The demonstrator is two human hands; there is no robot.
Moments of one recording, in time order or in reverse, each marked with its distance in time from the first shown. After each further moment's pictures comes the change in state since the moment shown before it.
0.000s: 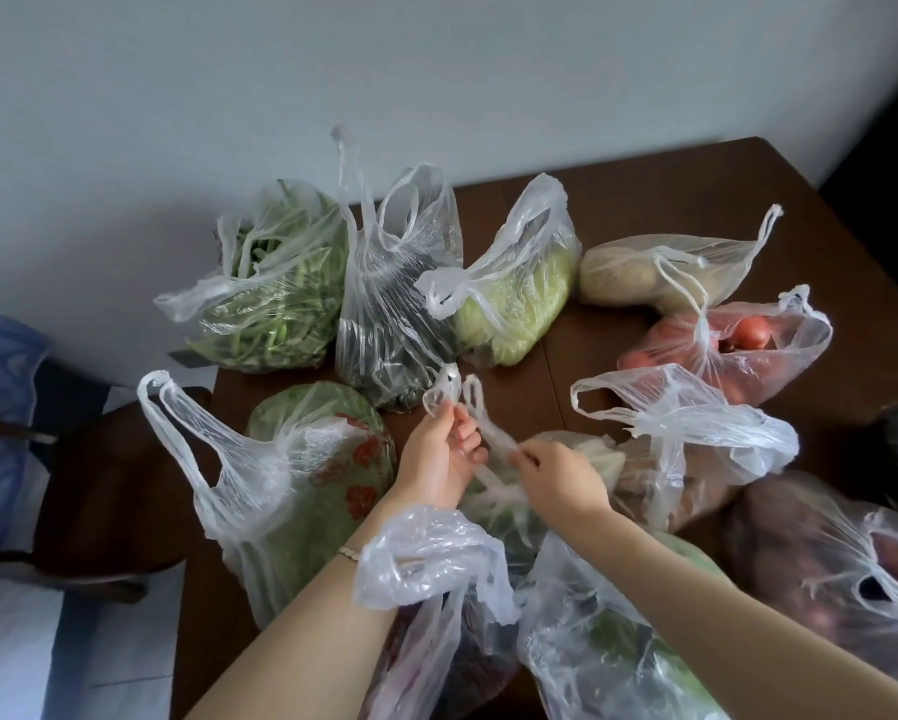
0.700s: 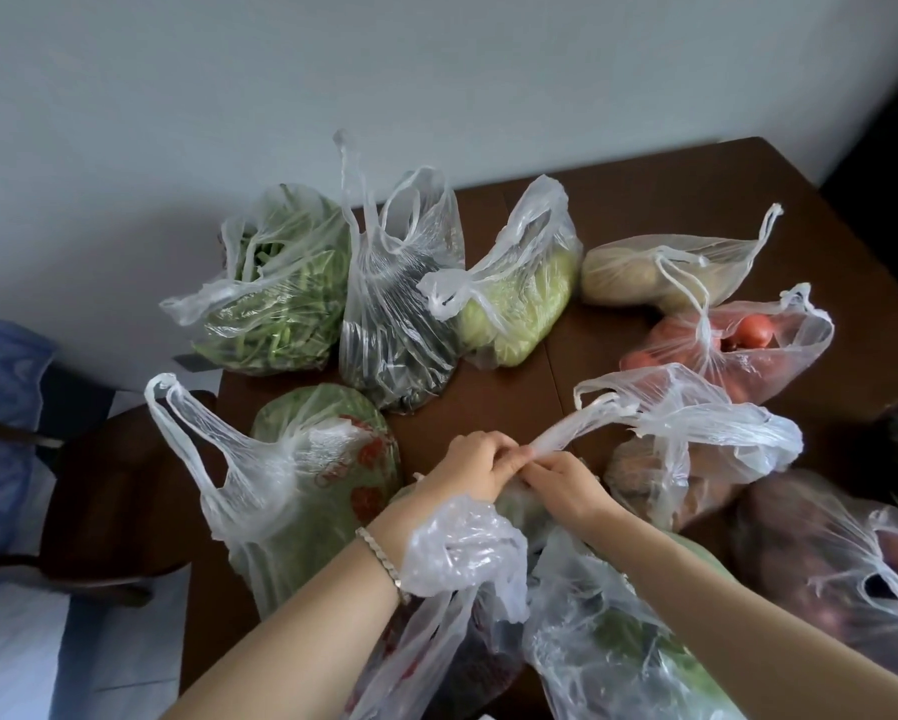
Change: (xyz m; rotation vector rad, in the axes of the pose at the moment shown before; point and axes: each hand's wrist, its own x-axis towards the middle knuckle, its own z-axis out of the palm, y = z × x) left_hand -0.006 -0.003 0.001 1.531 -0.237 0.141; right_hand -0.009 0.003 -0.007 0.519 -0.194 0.082
